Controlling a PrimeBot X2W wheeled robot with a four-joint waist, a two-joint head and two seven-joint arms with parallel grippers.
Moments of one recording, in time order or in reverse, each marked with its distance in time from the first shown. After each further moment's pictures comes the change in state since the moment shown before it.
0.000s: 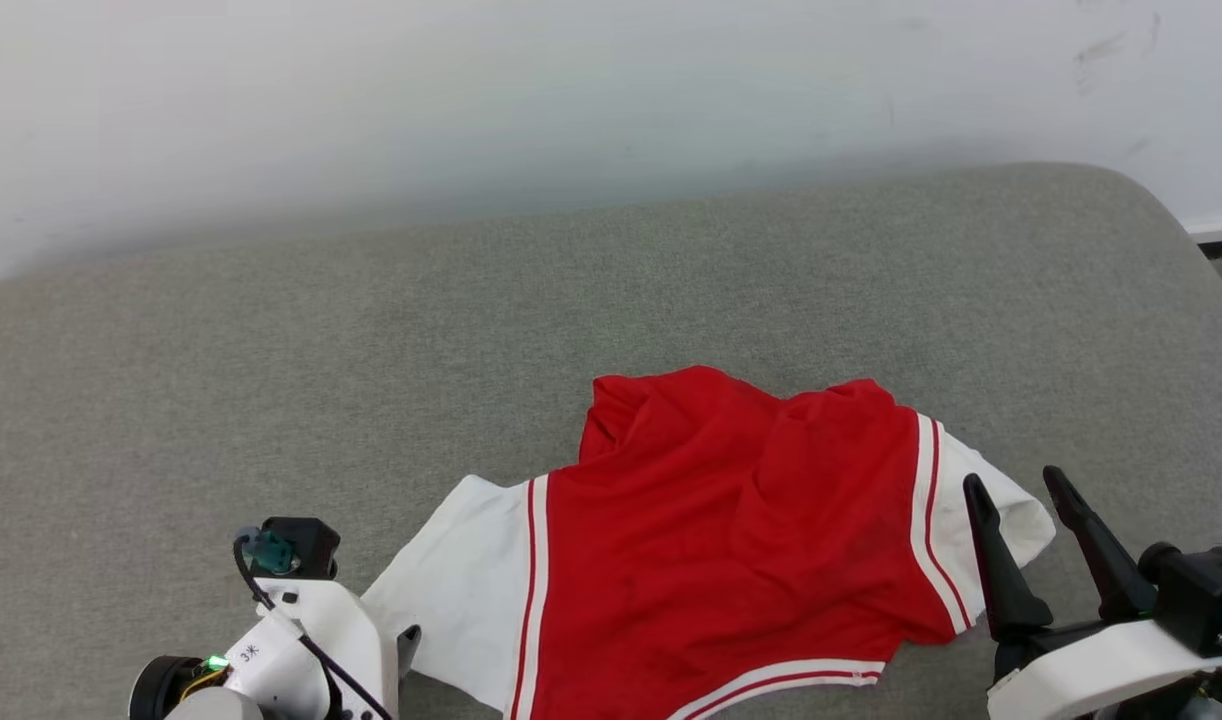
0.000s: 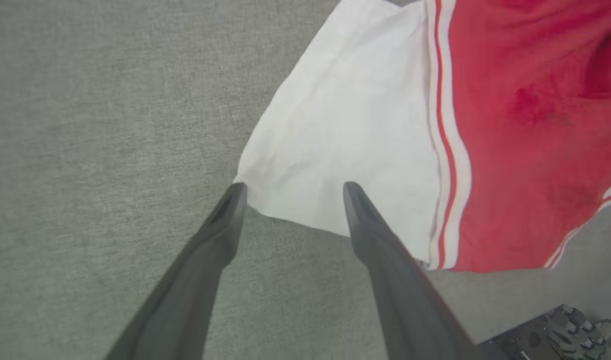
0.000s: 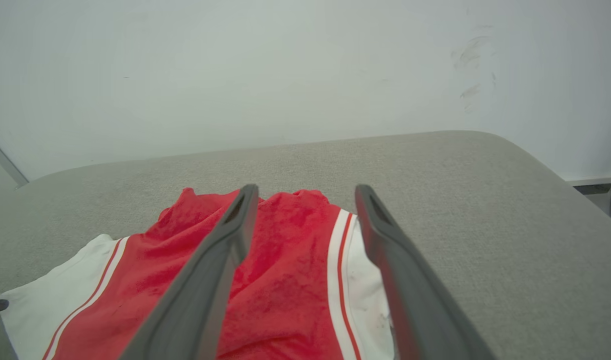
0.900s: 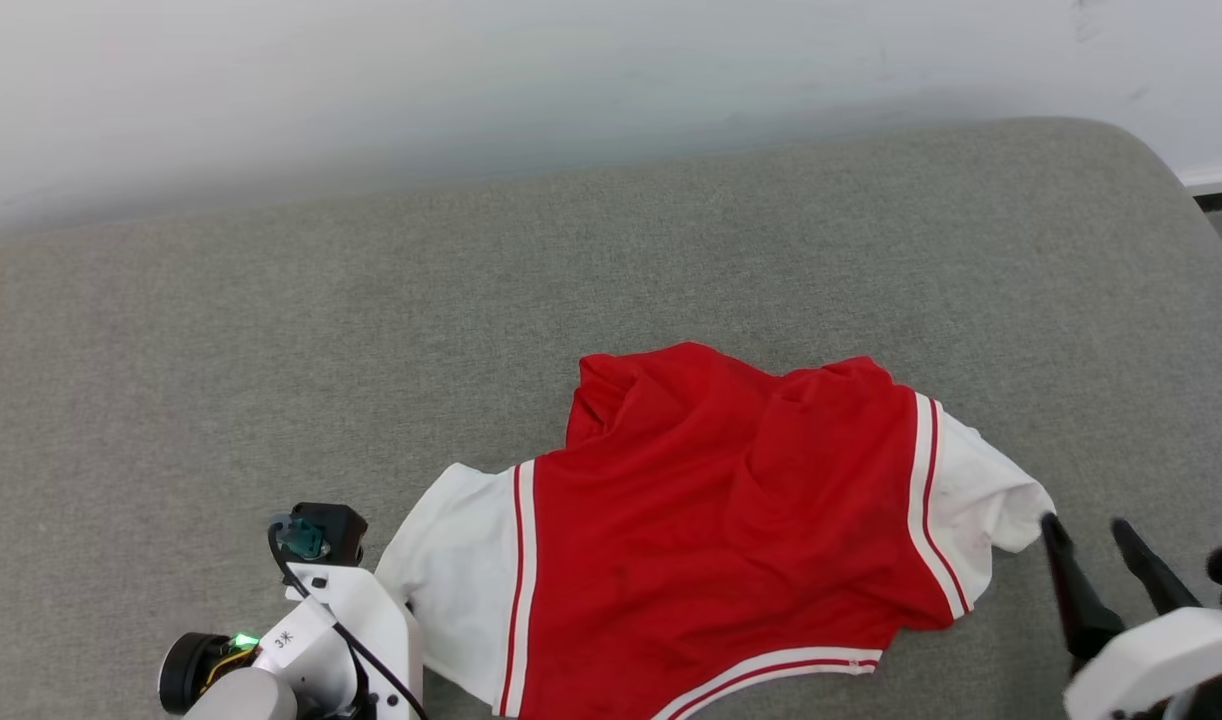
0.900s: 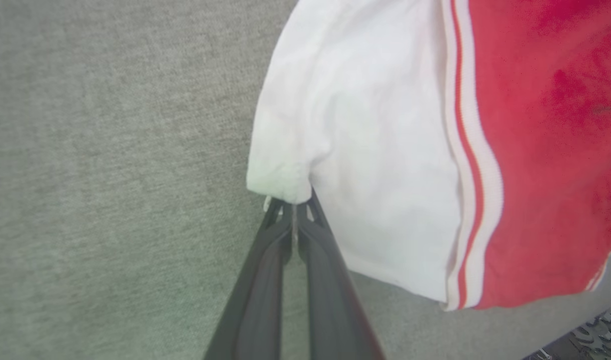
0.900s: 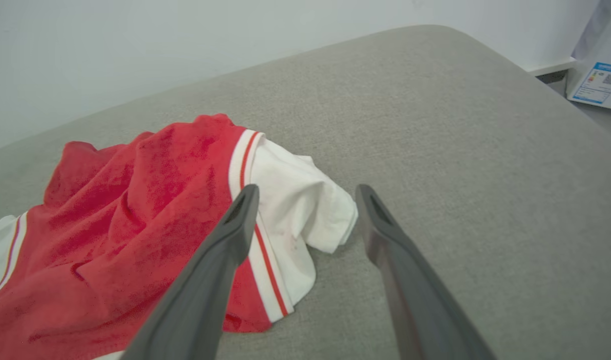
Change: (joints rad) left arm -0.087 -0.027 -0.067 0.124 0.024 -0.035 0.003; right arm -0.054 -0.038 -0.120 0.170 0.109 0.000 0.087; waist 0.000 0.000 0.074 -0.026
